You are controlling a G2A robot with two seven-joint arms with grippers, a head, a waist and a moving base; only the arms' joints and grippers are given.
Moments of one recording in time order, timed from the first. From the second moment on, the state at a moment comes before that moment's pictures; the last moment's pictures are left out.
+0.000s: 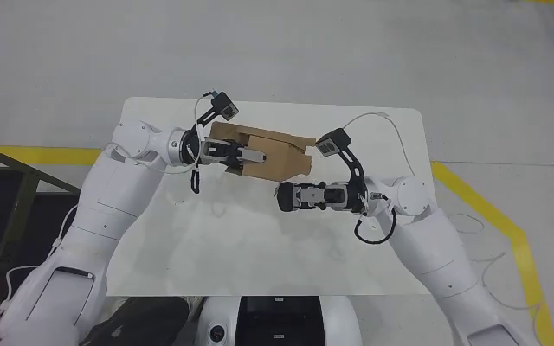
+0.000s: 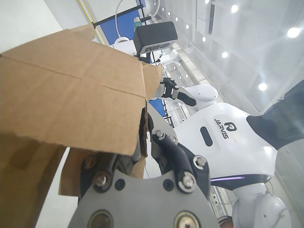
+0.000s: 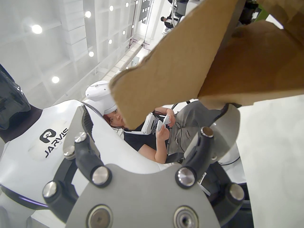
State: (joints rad) left arm 0.82 -1.00 -1.09 -1.29 -0.70 -0.30 -1.44; right arm -1.04 -1.21 1.03 -1.55 0.62 -0.35 1.21
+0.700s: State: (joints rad) left arm 0.82 -1.01 -1.06 -1.29 -0.70 -0.27 -1.50; right arm -1.05 -1.20 1.10 -1.52 0.64 -0.37 1.16
